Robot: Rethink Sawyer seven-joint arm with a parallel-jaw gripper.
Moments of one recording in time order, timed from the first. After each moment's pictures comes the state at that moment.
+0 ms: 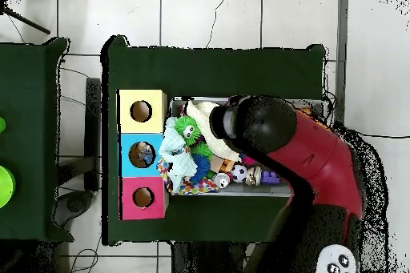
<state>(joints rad) -0.11 -0.72 -0.40 1.45 0.33 0.87 2.65</state>
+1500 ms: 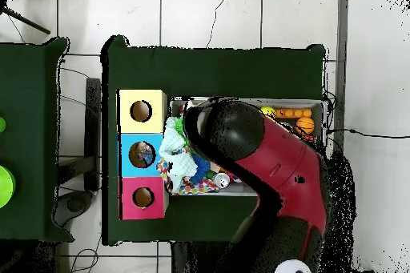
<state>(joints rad) 0.04 -0.70 -0.52 1.49 0.48 0.85 2.71</state>
